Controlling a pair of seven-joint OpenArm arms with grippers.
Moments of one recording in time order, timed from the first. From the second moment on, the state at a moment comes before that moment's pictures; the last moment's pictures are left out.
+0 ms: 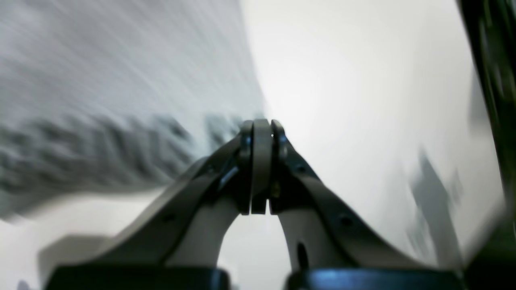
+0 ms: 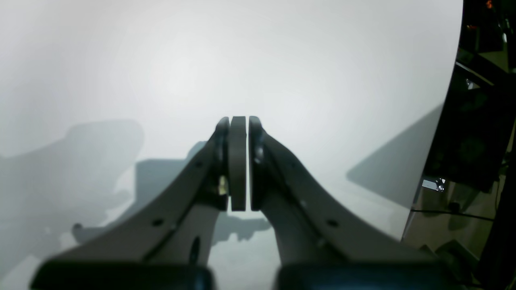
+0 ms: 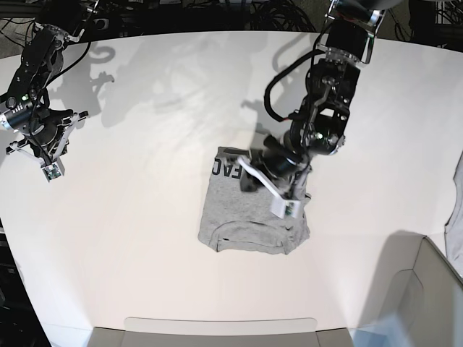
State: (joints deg) left arm -7.8 -8.5 17.9 97.7 -34.9 10.2 47.3; right arm -1.2 15.3 28.3 107.9 9.8 44.9 -71.0
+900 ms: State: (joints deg) left arm -14.6 -5.4 18.4 45.8 -35.5 2.7 -0.9; right arm -5.6 15.2 28.6 108.2 9.9 44.9 -70.9
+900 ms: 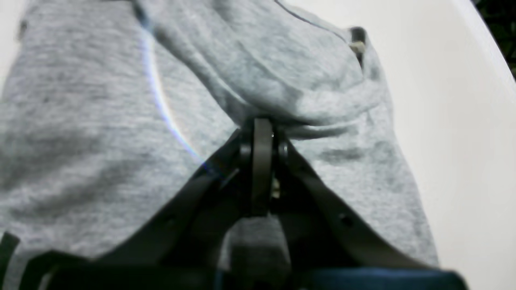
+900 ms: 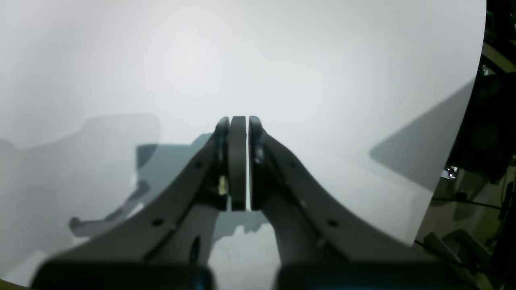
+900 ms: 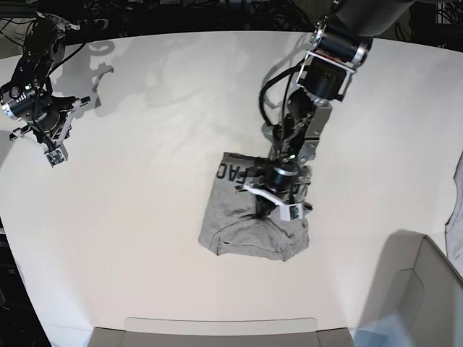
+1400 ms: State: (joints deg) left arm -9.3 -20.5 17.7 51.0 -35.2 5.3 -1.0; right arm -4.7 15.1 28.2 108.2 10.0 44.9 -70.9
